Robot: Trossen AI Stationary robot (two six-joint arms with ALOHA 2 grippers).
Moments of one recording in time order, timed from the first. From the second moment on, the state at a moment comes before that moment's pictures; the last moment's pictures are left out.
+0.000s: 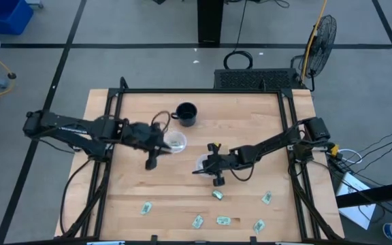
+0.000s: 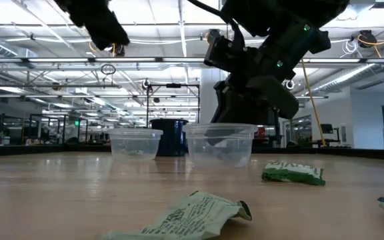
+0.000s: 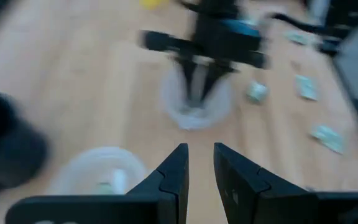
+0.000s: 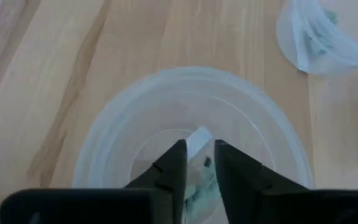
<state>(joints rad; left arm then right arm) -0.09 1.10 0.87 -0.43 0.02 -0.14 0.20 1.81 0.96 -0.03 0.21 -0.09</state>
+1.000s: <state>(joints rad) -0.76 1.55 0.87 -0.57 0.05 -0.98 0.20 1.79 0.96 0.14 0.21 -0.25</state>
